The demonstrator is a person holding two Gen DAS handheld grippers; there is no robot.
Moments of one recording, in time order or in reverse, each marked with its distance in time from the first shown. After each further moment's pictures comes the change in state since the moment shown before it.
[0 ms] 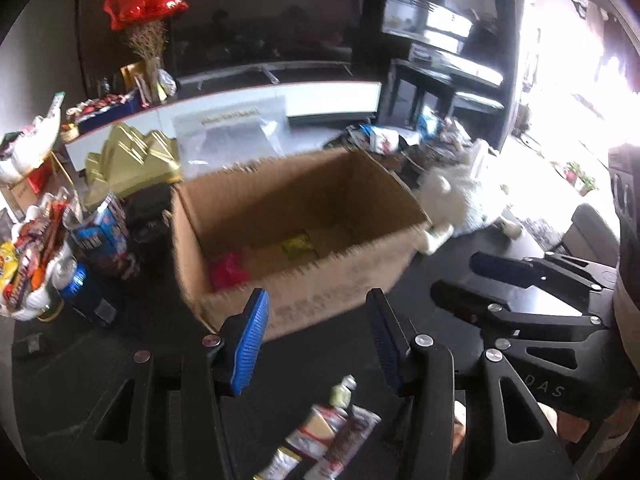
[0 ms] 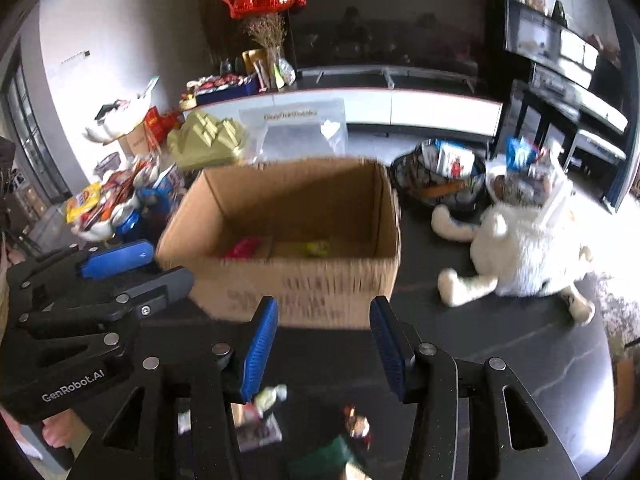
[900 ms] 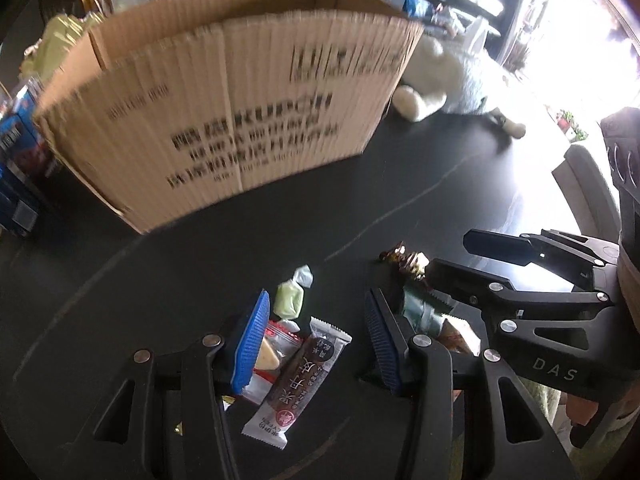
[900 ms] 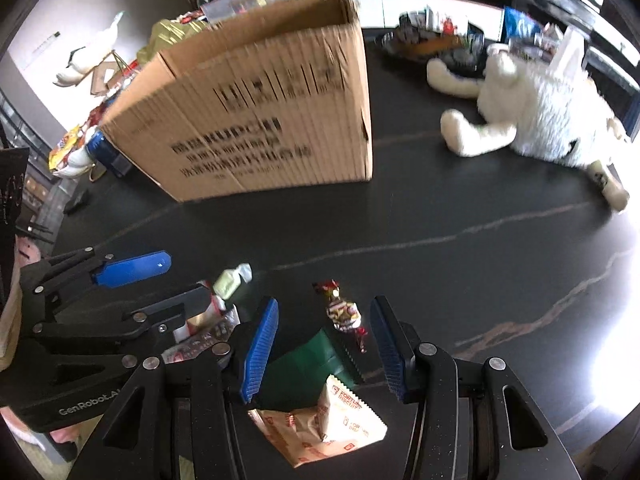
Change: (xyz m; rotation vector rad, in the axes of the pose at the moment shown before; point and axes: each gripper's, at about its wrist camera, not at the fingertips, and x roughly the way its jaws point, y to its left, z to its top) left arm 0.092 -0.028 -0.079 -0.013 0.348 -0.090; right arm 0.065 -0.038 -0.085 0.088 0.289 0.036
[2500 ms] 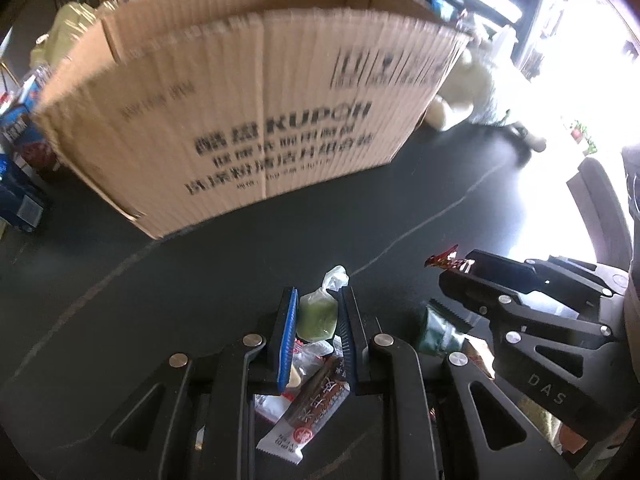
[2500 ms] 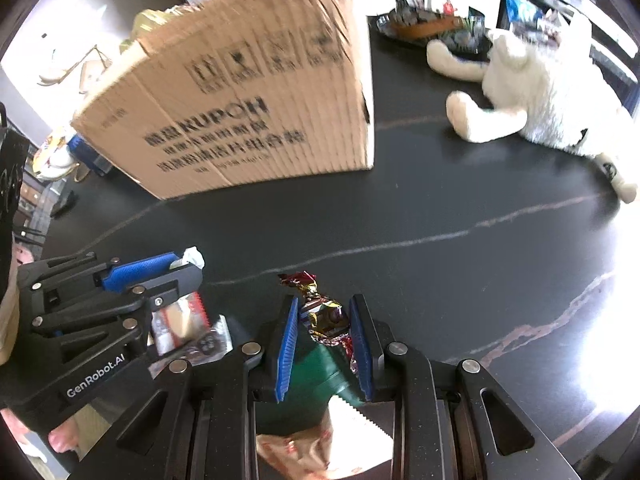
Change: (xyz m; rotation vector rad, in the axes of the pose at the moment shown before) left arm -0.007 0.021 0.008 -0.043 -0.012 0.038; right arm 0.004 0.012 0.003 0.008 -0.009 -0.024
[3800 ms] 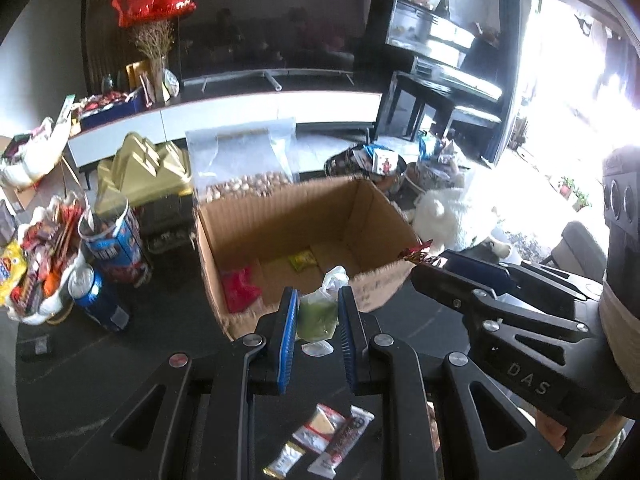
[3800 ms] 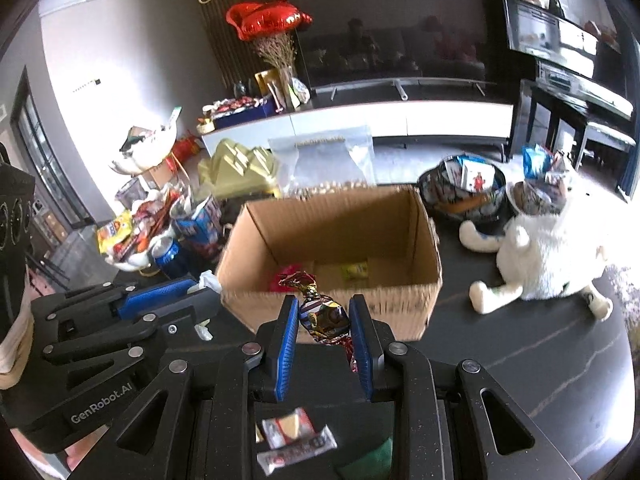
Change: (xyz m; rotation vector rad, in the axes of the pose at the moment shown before) left arm -0.155 0.021 0.053 0.013 -0.356 0.017; right arm -0.120 0.072 0.080 -0.063 -0.377 0.062
